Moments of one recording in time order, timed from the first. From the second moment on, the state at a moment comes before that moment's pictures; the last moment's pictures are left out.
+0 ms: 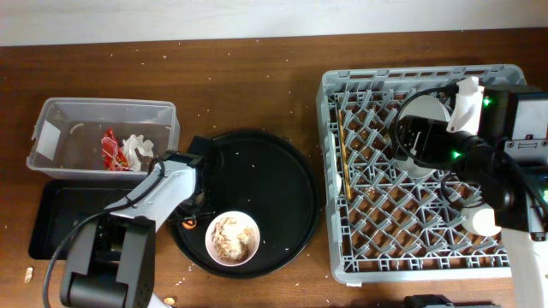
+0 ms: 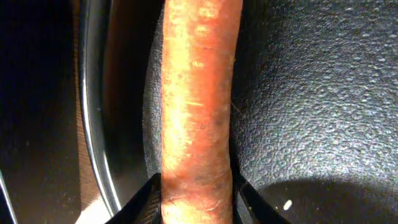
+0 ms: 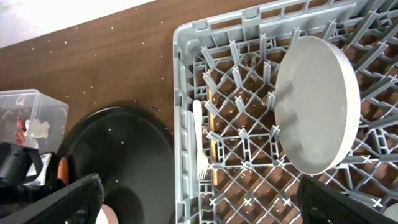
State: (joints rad) left arm -0.25 1.75 0.97 -0.91 -0.24 -0.49; right arm 0.00 1.18 1.51 -1.17 -0.20 0.24
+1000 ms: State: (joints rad) left arm -0.72 1.58 1.25 -1.15 -0.10 -0.44; right arm 0.00 1.18 1.51 -1.17 -0.21 0.24
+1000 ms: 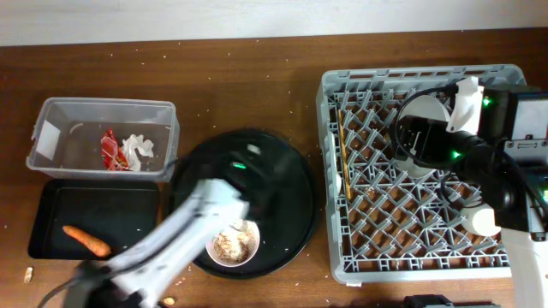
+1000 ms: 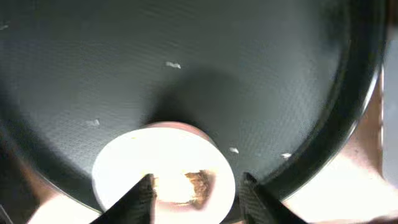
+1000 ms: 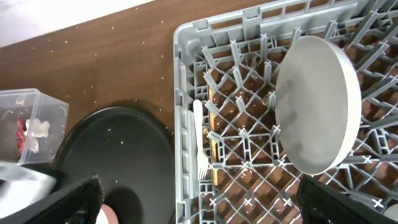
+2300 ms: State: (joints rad) left arm 0.95 1.67 0.88 -0.99 1.33 0.35; right arm 0.00 1.18 1.51 -1.17 -0.20 0.24
